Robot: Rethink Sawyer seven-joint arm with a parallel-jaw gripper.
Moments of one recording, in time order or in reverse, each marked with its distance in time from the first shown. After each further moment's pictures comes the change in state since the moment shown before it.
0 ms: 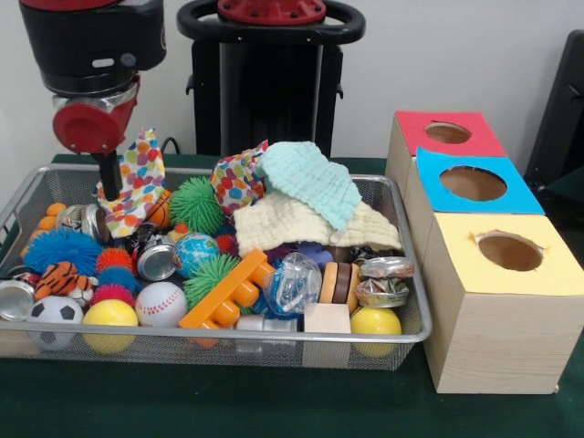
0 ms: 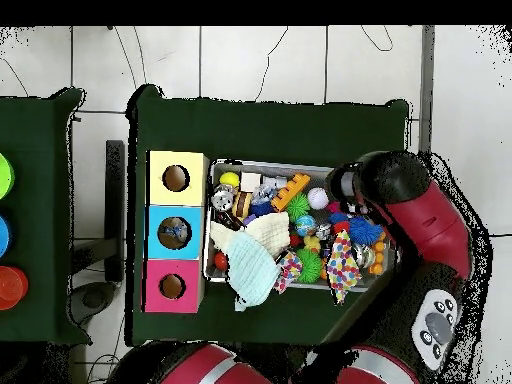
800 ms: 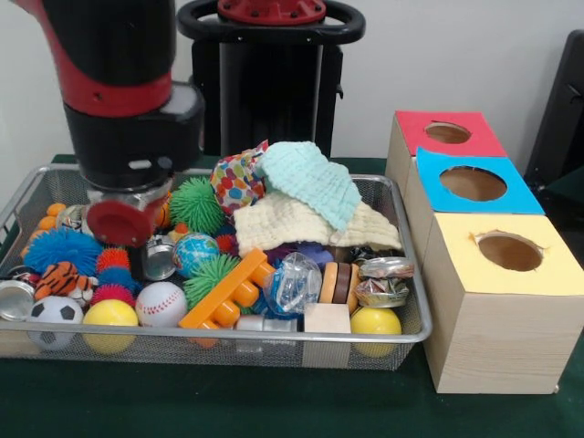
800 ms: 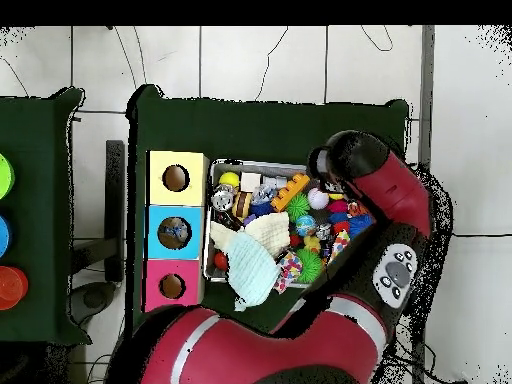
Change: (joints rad) arm 0.039 0.176 0.000 -0.158 0.013 -0.035 0.196
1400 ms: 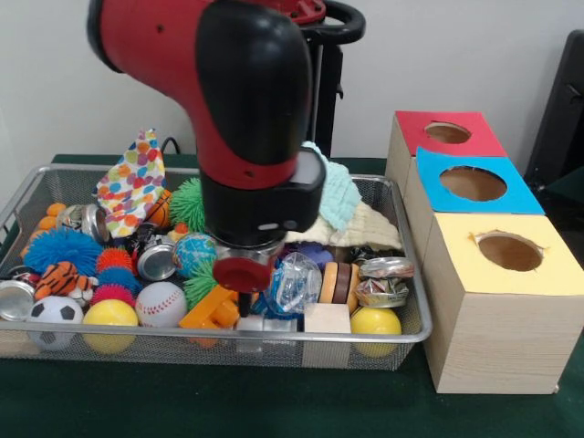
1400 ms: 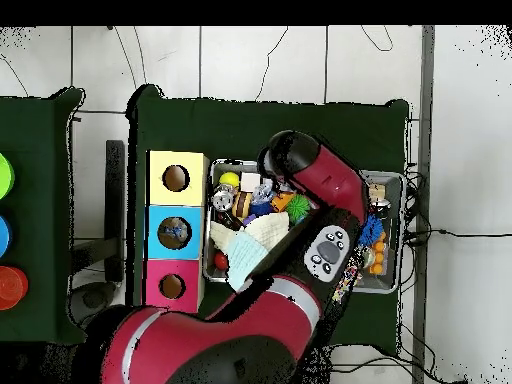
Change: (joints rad) arm 0.132 0.084 0.000 -0.012 0.038 0.000 0.146
